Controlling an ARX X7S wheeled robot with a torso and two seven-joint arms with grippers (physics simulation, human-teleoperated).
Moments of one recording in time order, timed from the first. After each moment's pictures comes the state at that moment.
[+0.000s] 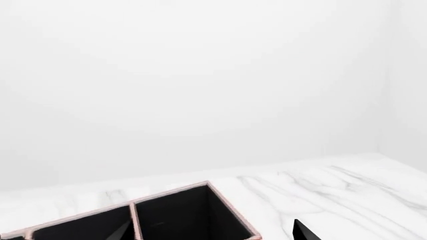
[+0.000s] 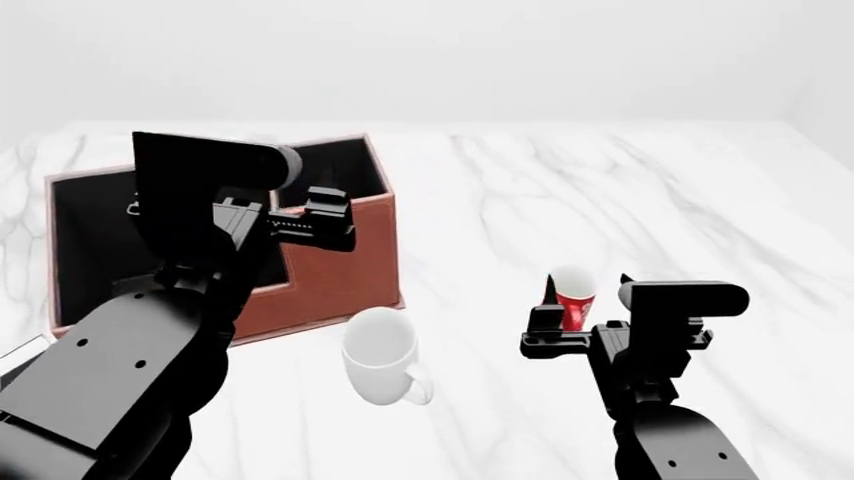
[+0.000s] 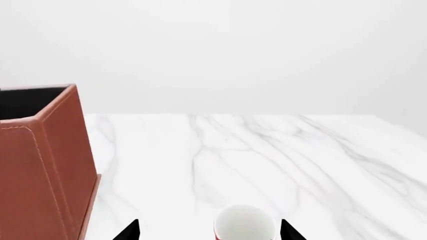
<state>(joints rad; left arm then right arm) -0.69 -0.20 0.06 0.60 -0.42 -1.13 -0.18 0.28 0.21 -0.05 -0.33 0.27 0.62 0.13</state>
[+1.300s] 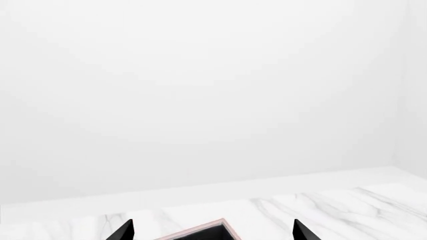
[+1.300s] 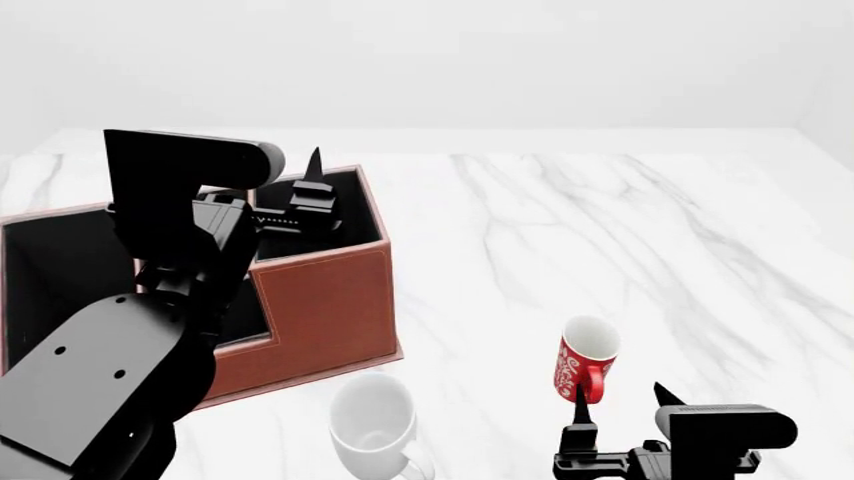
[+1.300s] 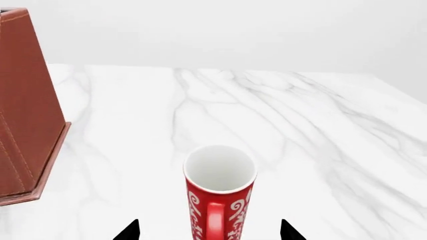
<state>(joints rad) -0.68 -0.23 0.05 0.64 -0.45 -1.12 -0.21 -0.15 0.30 0.02 -0.48 0.31 0.49 0.13</state>
